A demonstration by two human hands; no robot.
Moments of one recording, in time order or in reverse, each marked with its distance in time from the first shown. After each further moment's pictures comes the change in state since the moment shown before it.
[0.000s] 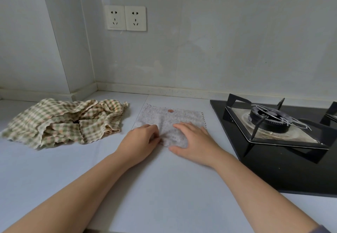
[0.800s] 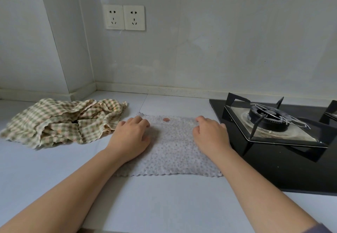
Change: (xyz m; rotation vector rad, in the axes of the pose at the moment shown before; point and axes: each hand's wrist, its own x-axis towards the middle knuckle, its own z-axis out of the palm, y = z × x) left_hand 0.001 -0.009 -0.014 0.305 -0.017 -0.054; right_hand 0.005 0.015 -0.012 -0.225 0.256 0.276
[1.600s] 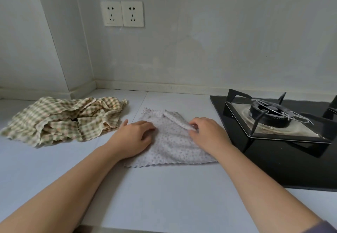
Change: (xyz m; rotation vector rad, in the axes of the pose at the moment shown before) left_hand 0.001 -0.005 0.002 -0.147 -0.173 0.064; right_hand -0.001 0.006 0.002 0.165 -0.091 -0.043
